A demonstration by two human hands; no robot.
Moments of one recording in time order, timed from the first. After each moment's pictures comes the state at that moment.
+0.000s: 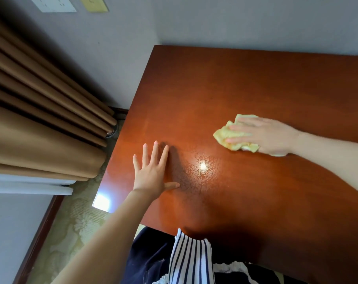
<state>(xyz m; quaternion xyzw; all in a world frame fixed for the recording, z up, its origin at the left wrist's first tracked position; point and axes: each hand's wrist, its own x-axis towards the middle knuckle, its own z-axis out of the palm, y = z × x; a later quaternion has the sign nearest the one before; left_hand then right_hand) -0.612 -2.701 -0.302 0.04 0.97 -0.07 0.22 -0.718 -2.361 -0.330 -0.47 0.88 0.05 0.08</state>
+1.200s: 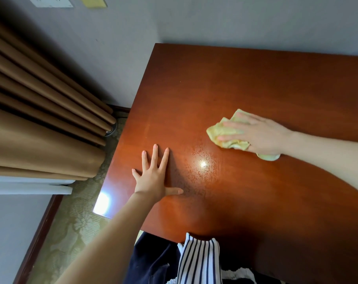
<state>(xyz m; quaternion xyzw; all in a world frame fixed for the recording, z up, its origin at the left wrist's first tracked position) -0.622 -2.710 -0.313 0.01 0.95 0.01 0.30 -0.728 -2.393 -0.315 -0.39 0.91 0.05 0.13</state>
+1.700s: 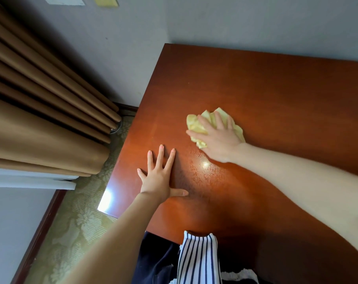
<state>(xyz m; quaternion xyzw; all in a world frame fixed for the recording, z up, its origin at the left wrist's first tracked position) -0.627 -2.710 -0.313 0.00 0.95 0.03 0.31 -0.728 -2.511 -0.323 -0.28 0.94 0.00 0.19</state>
